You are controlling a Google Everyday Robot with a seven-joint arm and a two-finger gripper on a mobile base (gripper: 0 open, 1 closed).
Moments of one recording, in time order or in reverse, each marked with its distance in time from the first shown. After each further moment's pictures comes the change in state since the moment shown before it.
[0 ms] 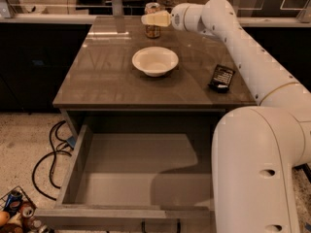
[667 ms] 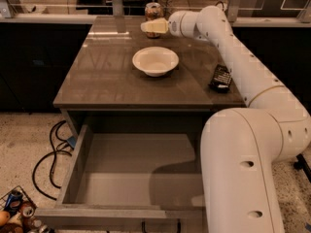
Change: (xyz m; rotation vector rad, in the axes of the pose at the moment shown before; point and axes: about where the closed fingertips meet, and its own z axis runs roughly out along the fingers) arm 0.029 -0.009 0.027 0.002 0.027 -0.020
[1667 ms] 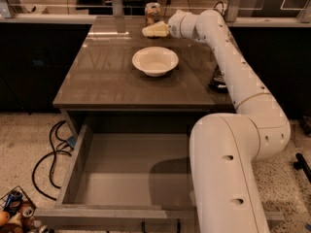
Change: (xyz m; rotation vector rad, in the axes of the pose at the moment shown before) arm 0.007 -0.017 0.017 -0.004 -0.030 -0.169
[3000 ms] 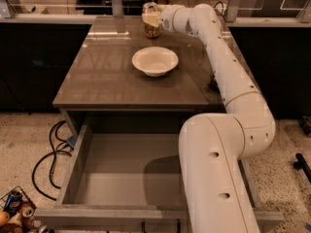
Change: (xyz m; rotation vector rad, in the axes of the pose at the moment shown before) arm -0.031 0.017 0.019 -0.027 -0.057 -0.020
